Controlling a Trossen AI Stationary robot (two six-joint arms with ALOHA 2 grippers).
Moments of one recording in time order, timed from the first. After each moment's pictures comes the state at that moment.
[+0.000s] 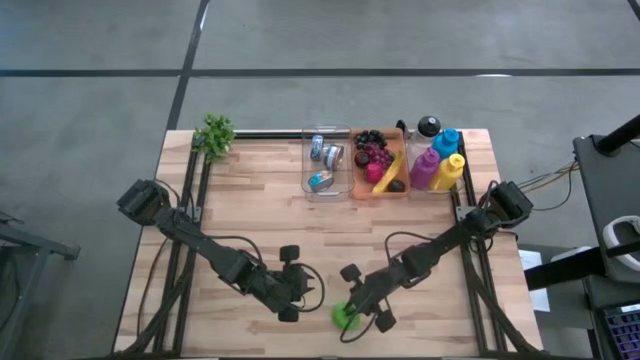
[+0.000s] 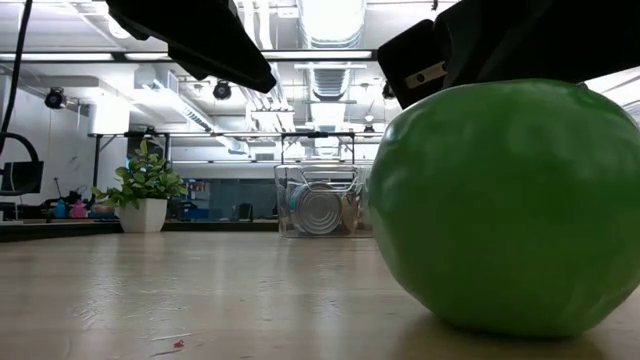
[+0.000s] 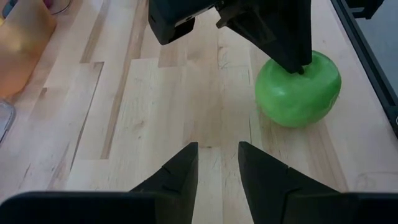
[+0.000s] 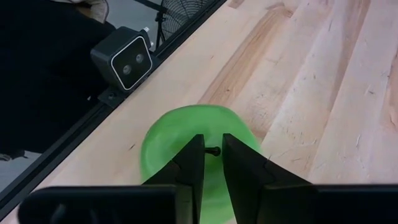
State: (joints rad) left arm -0.57 1.72 1.09 -0.20 -0.46 -0.35; right arm 0.51 1.79 0.94 0.21 -0.08 -0.01
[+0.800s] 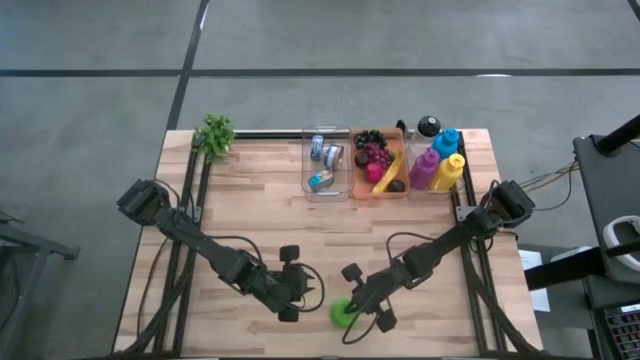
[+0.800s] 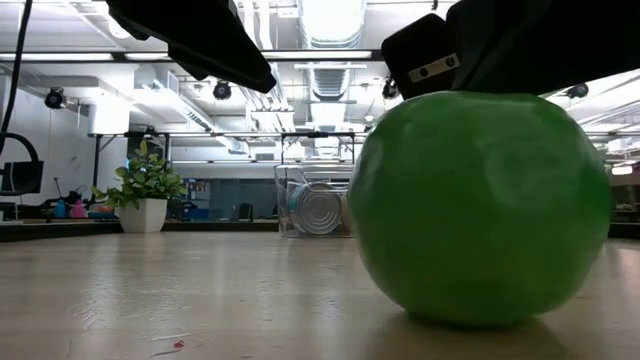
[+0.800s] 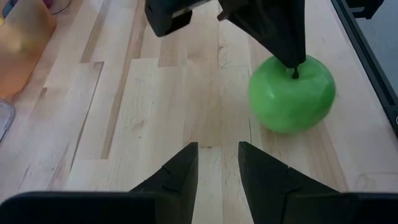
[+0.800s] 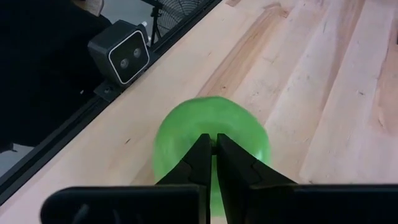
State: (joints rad) left arm -0.57 1.72 1.09 -0.20 -0.46 -0.35; right arm 0.52 1.77 0.93 0.19 -0.05 -0.04
